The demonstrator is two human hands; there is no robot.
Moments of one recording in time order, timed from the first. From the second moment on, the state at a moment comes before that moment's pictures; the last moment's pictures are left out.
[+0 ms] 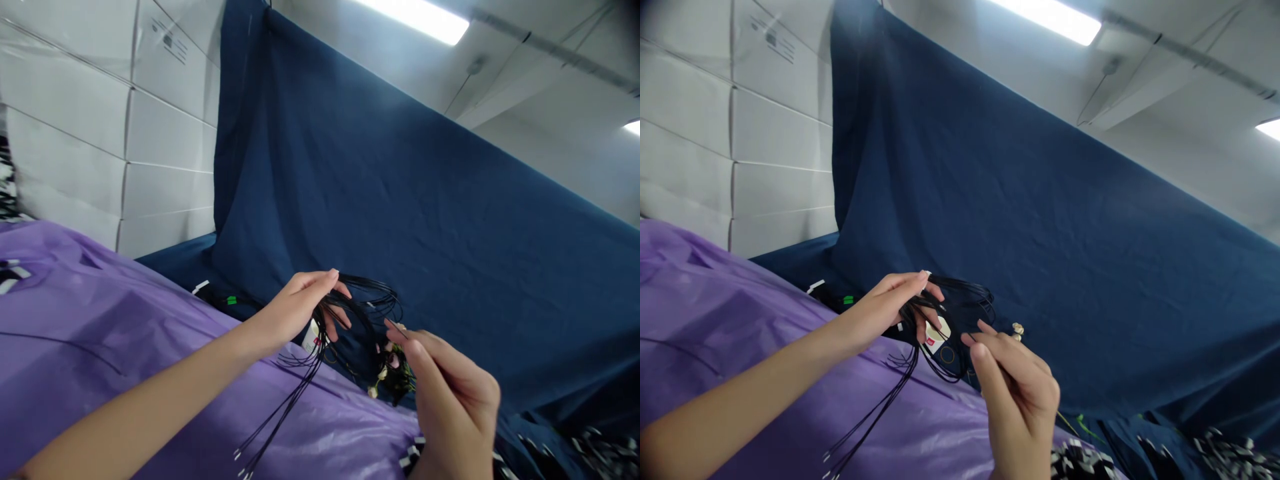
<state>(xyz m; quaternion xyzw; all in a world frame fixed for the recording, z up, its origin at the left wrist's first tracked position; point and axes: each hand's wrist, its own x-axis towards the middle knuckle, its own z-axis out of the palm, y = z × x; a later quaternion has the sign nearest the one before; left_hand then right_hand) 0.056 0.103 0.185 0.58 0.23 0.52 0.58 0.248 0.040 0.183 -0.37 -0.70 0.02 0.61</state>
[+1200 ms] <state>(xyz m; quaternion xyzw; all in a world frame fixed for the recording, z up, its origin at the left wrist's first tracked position) 0.058 0.101 0.182 0.55 0.20 0.47 0.66 0.234 0.058 0.193 -0.40 -0.76 -0.08 0.51</state>
